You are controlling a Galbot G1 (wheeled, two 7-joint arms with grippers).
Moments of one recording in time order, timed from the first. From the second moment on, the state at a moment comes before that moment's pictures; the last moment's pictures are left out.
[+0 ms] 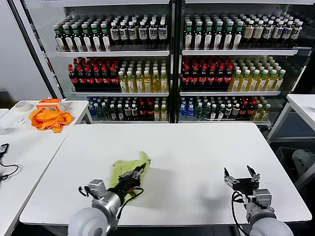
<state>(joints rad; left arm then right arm) 1.28 -1.26 -0.28 -2.13 -0.75 0.57 -0.17 -1.47 1.06 0.55 2.14 0.40 -0.46 0.29</state>
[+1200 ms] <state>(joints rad) 1.34 -1.17 -0.48 -2.13 -0.59 0.40 -0.11 -1.24 1.15 0.15 2.06 0.66 -0.56 0.25</state>
